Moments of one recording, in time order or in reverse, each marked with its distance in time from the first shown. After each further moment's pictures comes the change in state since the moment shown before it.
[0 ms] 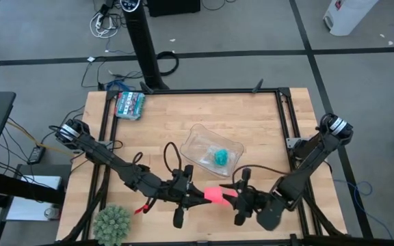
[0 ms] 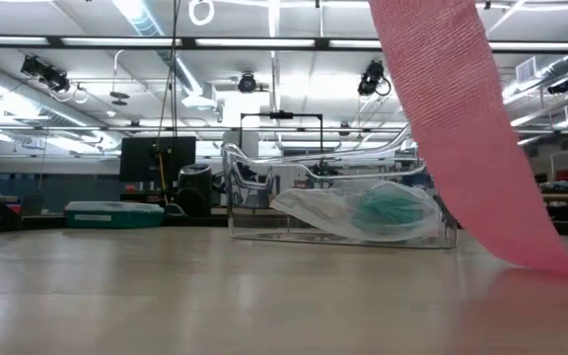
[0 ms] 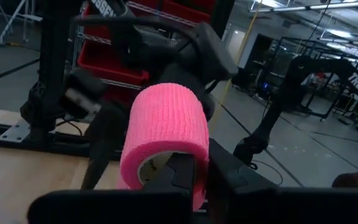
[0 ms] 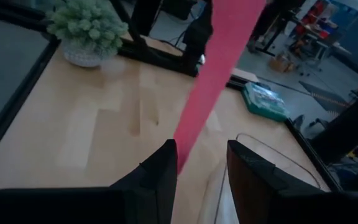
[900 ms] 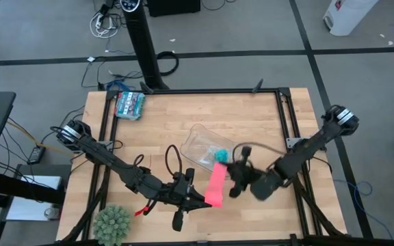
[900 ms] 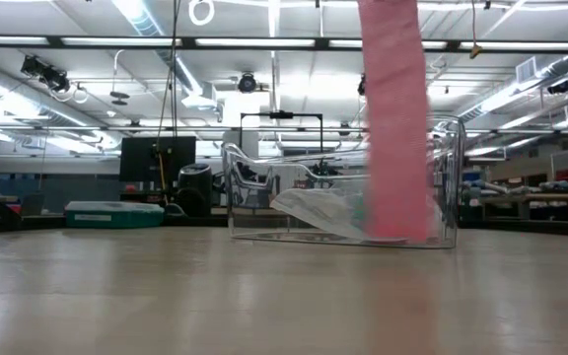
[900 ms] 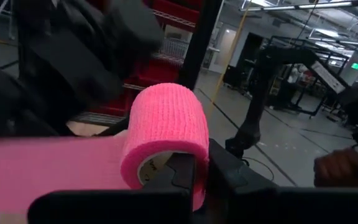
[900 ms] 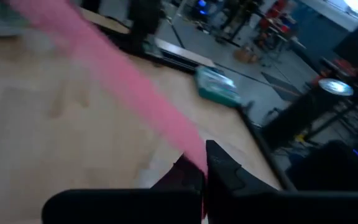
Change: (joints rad) left arm -0.011 0.022 -0.001 0.024 0.031 -0.003; right arm -0.180 -0.194 -0.187 0.056 0.010 -0.159
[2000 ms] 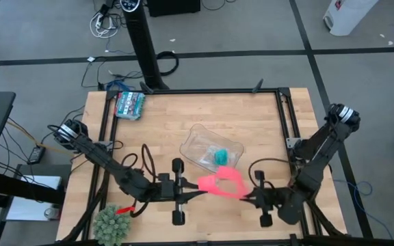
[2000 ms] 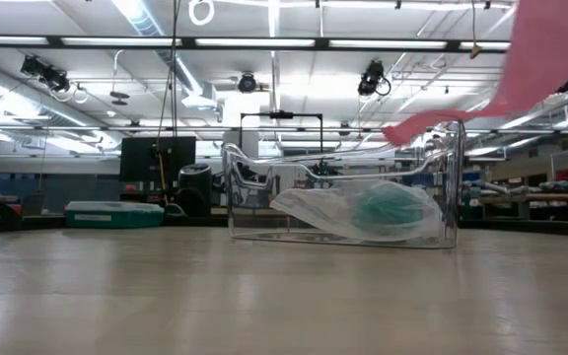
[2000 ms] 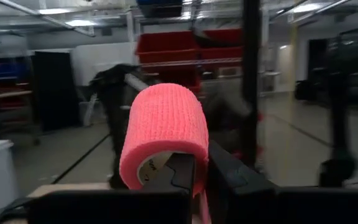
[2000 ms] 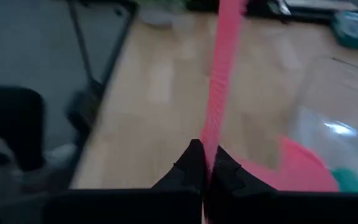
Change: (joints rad) left arm -0.045 -0.034 0.000 0.163 -0.305 0.465; right arm 0.319 -0.013 0.000 -0.177 -0.270 0.521
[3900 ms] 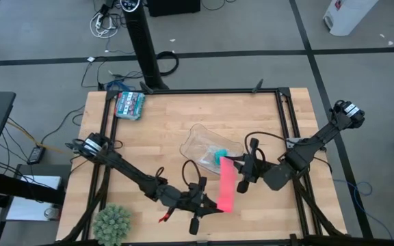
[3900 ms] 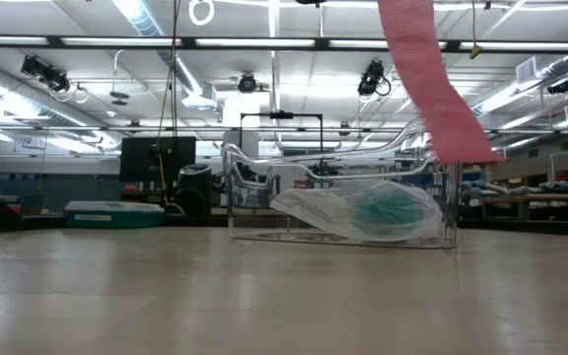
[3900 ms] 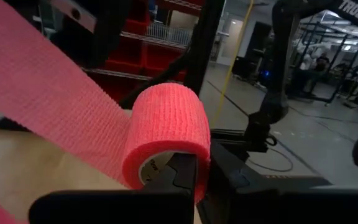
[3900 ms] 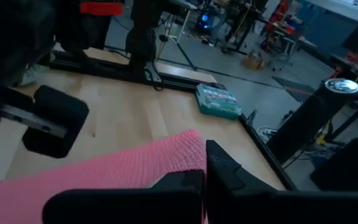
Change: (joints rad) left arm 0.078 0.331 0.002 0.106 0.325 -0.417; right arm -0.315 -0.107 0.005 0.178 0.239 -0.499
